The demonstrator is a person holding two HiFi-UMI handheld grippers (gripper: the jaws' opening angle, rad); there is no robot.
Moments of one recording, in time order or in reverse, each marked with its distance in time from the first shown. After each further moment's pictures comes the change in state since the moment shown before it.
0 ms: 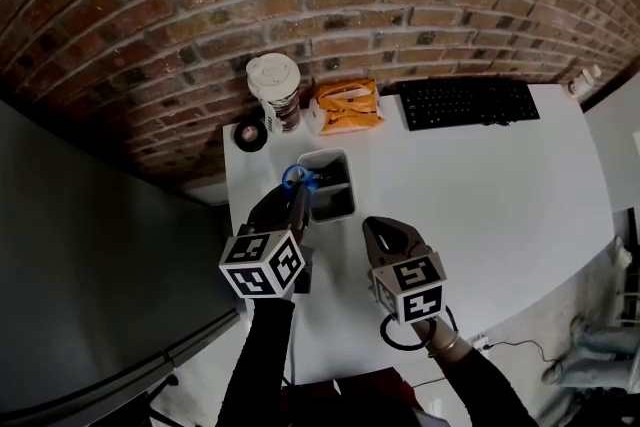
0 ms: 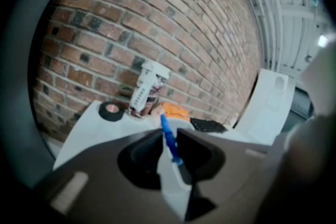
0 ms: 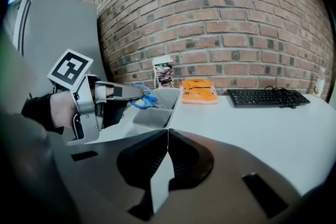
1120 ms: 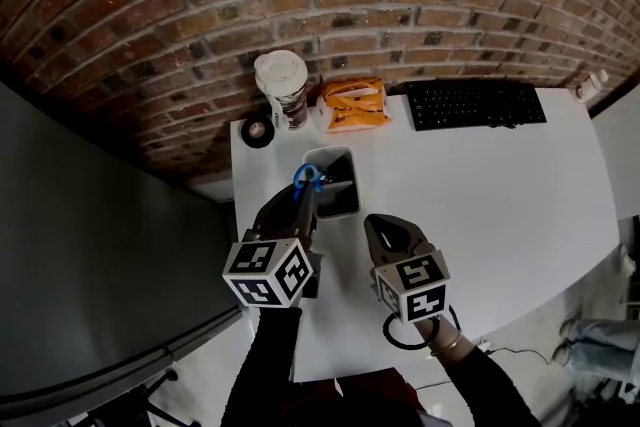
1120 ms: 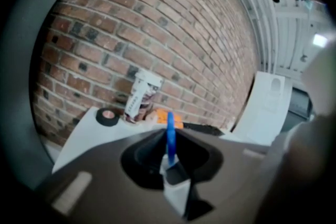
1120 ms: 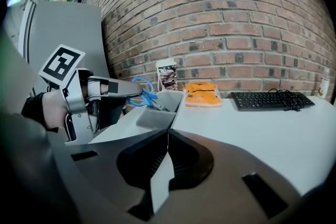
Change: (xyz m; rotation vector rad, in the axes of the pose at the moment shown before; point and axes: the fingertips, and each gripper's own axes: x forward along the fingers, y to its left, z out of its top) left arm -0.017 -0.022 0.012 0.016 -0.058 -0.017; right arm -0.001 0.005 0.005 -0.020 -0.028 0.039
